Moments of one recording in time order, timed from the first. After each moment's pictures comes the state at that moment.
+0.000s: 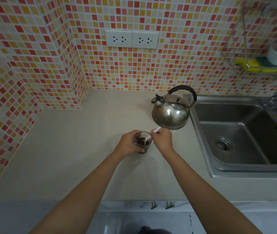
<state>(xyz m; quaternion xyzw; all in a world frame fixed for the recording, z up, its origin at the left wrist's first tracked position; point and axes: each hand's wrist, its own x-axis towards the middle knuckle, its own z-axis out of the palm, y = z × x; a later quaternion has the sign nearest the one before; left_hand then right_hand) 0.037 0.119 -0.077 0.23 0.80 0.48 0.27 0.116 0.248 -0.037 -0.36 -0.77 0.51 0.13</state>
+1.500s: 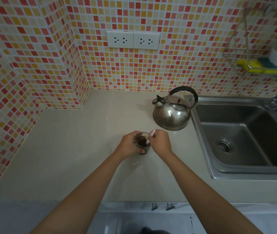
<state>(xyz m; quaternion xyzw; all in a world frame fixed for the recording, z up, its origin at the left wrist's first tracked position) 0.037 0.118 -0.076 0.24 0.81 0.47 0.27 0.111 0.241 -0.042 -0.30 -0.87 0.38 0.10</state>
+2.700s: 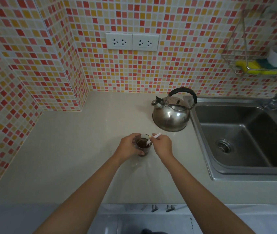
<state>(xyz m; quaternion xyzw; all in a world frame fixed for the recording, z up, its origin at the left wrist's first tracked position) 0.039 0.117 -0.078 0.21 0.80 0.49 0.28 0.120 0.242 -0.053 -0.40 -0.75 0.52 0.10</state>
